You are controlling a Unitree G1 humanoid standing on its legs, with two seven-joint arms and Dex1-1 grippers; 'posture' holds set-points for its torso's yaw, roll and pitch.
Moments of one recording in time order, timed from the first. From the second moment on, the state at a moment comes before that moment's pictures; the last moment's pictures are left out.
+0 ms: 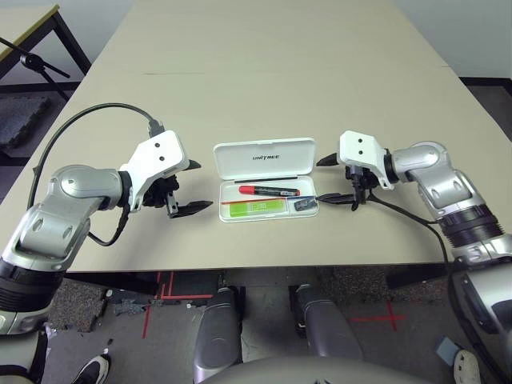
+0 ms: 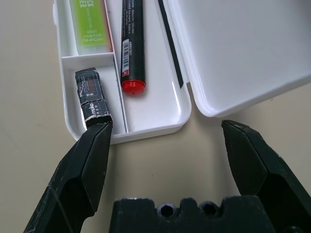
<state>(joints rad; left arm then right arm) -0.31 0.96 -0.05 -0.30 -0.24 0.51 -1.04 -0.68 -0.59 0.28 0.33 -0.01 0.11 1.24</state>
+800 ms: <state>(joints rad) -0.39 0.90 -0.05 -0.03 -0.15 0.34 -0.96 -0.60 -0.81 0.12 0.24 0.20 0.28 1.40</state>
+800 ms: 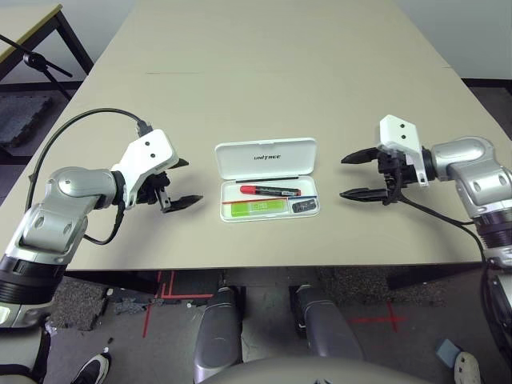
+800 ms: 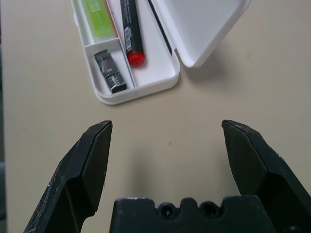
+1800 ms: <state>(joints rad) -0.61 0.58 -0.12 0.27 -0.01 0.23 -0.81 -0.55 -0.90 0.10 0.15 0.24 0.36 1.42</state>
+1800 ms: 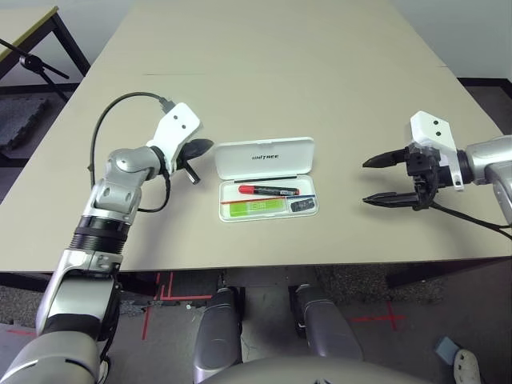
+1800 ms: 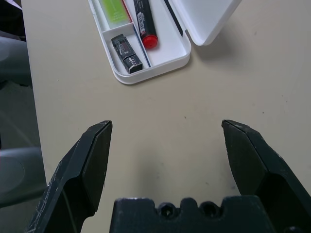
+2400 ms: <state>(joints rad) -0.42 0.59 -0.23 -0.06 -0.11 0.28 -1.03 -0.54 -0.88 0.11 0.15 0.24 0.36 1.40</state>
